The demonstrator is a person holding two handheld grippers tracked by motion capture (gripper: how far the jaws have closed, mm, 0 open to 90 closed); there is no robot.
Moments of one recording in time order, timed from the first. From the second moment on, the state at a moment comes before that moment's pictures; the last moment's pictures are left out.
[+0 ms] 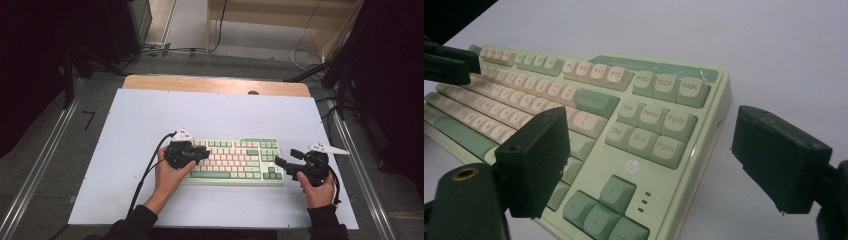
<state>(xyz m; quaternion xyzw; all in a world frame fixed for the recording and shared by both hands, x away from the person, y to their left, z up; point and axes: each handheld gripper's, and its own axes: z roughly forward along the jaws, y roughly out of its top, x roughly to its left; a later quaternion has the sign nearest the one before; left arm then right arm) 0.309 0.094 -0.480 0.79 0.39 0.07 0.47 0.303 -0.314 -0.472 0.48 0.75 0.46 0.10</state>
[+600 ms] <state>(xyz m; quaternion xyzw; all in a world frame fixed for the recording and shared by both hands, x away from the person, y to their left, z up) 0.282 0.144 -0.472 0.77 0.42 0.07 0.48 0.304 -0.304 -0.471 0.47 0.75 0.46 0.09</state>
